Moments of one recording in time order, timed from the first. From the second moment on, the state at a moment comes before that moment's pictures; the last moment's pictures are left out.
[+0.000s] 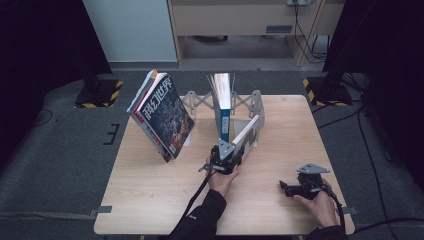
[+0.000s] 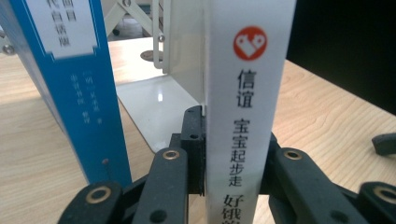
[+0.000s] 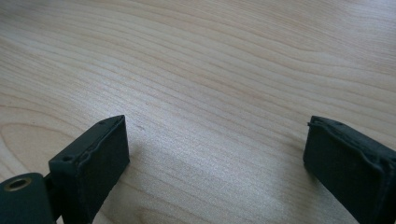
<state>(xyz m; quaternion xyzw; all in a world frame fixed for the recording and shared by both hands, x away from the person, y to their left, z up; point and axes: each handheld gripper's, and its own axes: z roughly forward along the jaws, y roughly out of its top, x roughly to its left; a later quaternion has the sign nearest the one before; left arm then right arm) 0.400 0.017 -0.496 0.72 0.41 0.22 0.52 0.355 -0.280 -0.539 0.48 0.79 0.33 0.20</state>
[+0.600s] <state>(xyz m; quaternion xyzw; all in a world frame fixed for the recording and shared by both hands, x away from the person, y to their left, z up) 0.396 0.014 -0.515 0.73 0.42 0.21 0.50 0.355 -0.280 -0.539 0.48 0.79 0.33 0.20</state>
